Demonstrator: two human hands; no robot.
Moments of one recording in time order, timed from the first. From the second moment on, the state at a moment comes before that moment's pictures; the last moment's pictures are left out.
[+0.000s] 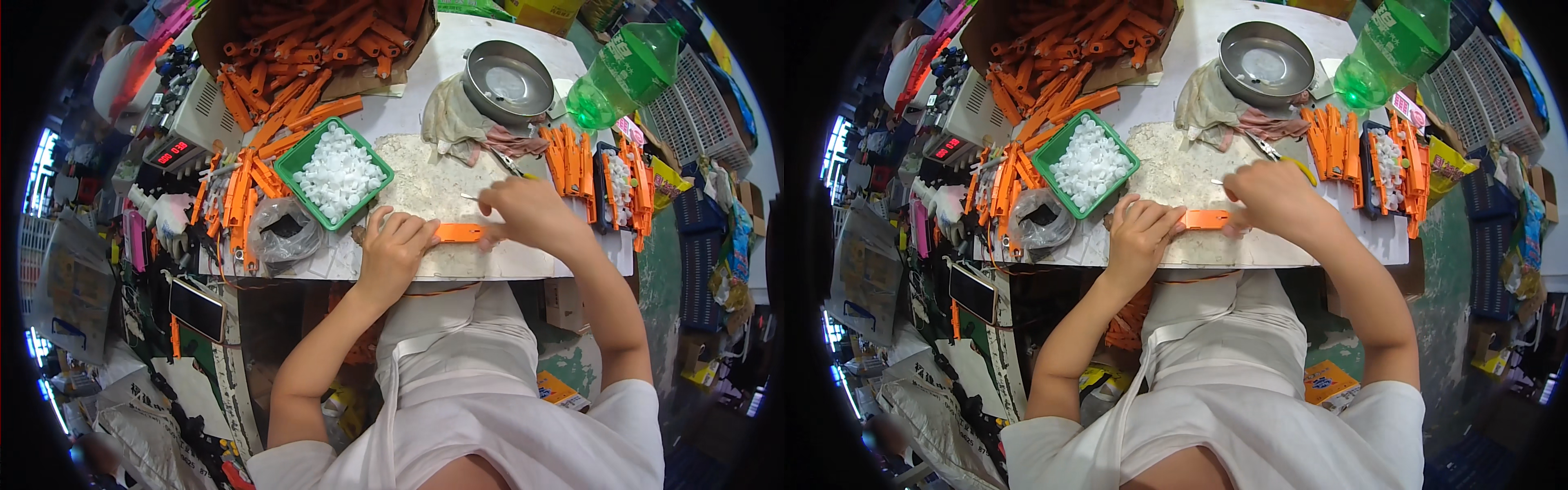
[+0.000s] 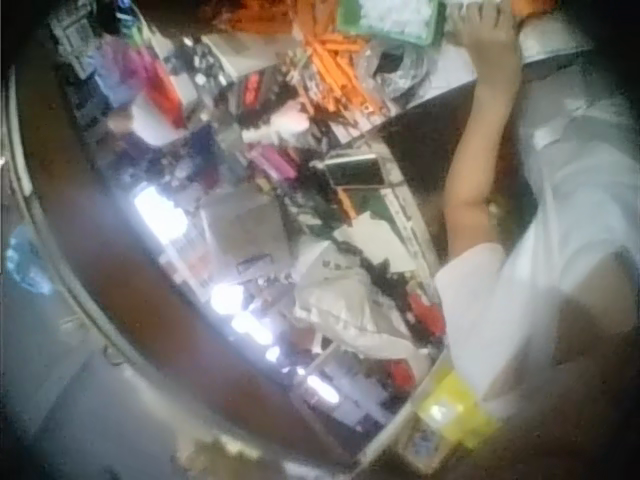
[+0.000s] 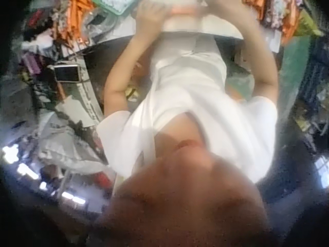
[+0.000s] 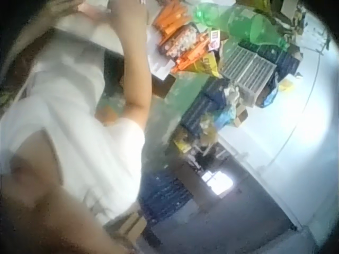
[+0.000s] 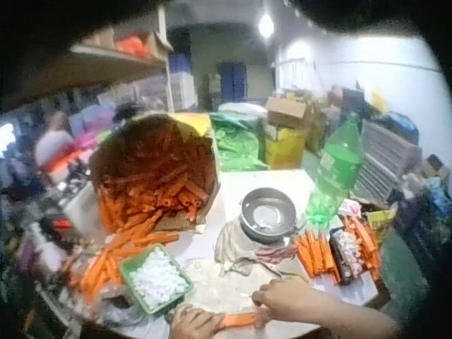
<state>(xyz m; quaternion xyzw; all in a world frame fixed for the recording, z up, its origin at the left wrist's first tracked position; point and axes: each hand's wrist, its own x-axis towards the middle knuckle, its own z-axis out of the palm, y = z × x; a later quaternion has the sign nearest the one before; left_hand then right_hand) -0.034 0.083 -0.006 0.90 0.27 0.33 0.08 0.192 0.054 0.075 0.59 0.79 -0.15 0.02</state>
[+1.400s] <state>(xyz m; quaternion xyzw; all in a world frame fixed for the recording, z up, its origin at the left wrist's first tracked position) -0.033 0.002 0.041 0.52 0.18 0.20 0.81 0.162 -0.034 0.083 0.46 0.46 -0.55 -0.52</state>
